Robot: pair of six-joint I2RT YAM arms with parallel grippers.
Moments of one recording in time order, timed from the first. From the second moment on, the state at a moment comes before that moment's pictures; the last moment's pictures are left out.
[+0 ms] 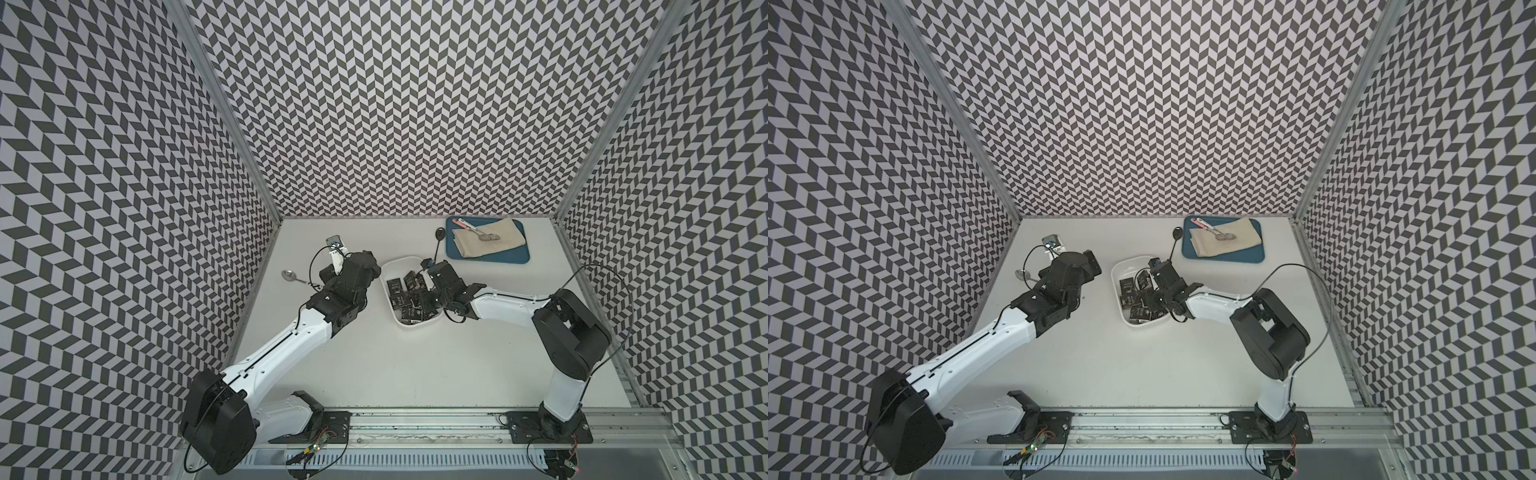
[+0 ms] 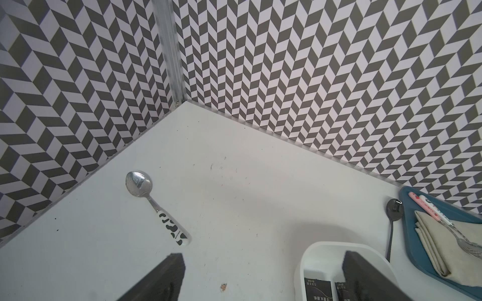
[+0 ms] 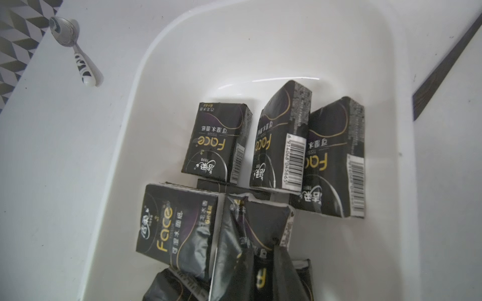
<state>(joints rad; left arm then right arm) -0.58 1.22 0.93 -0.24 -0.74 -0.60 0.71 1.83 1.07 -0.07 -0.07 0.36</state>
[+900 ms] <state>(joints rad) -0.61 1.22 0.93 -0.23 -0.77 -0.60 0.37 1.60 0.94 -0.06 -0.09 0.34</state>
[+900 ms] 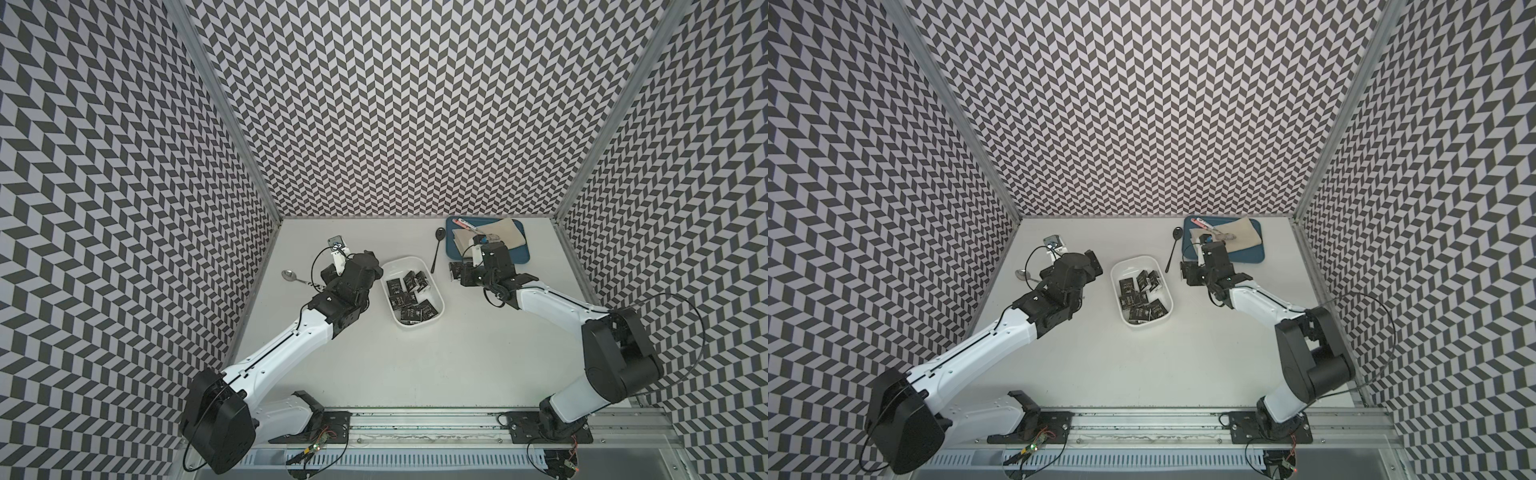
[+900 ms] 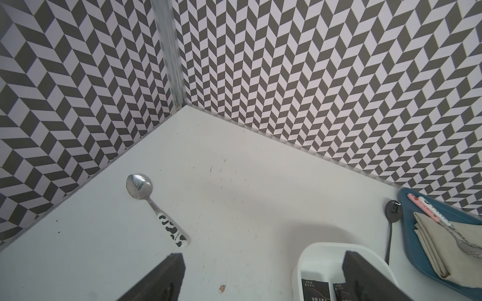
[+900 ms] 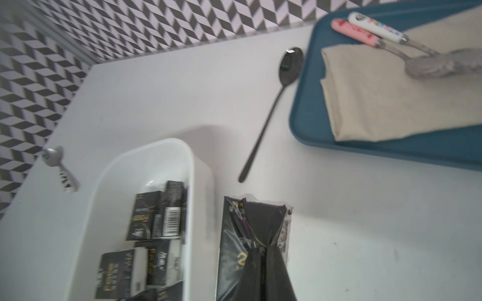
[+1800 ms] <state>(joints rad) -0.64 1.19 0.93 -0.20 -0.80 -0.60 0.35 1.66 0.88 0.07 -0.20 0.36</state>
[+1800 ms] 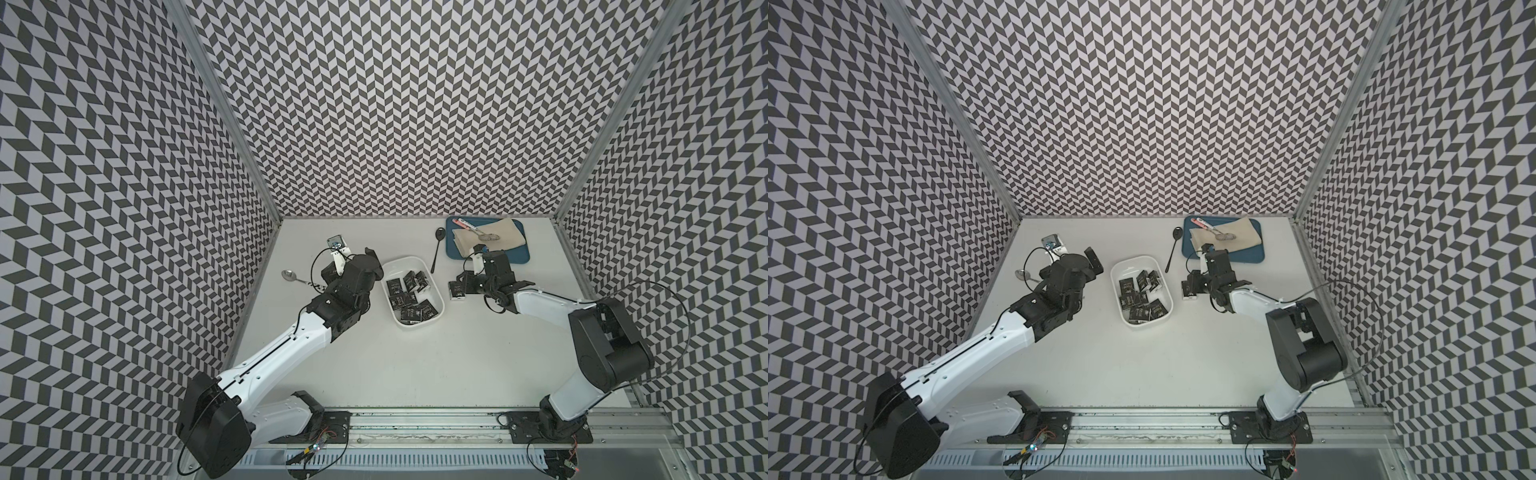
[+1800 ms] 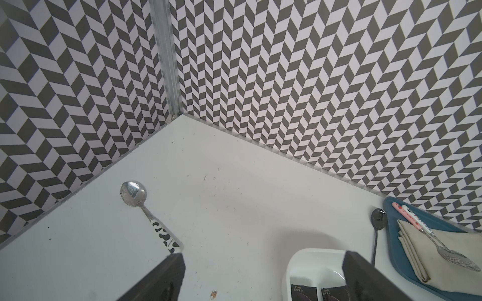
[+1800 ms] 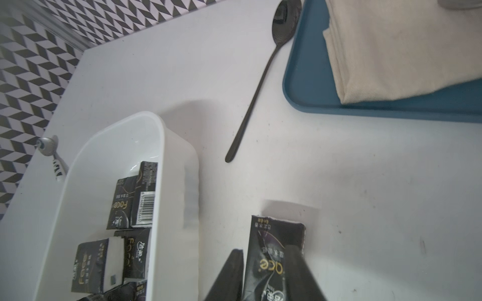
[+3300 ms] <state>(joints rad) -0.65 1.17 0.92 -0.21 -0.82 -0.57 0.66 1.74 1.20 -0.06 -0.11 0.26</state>
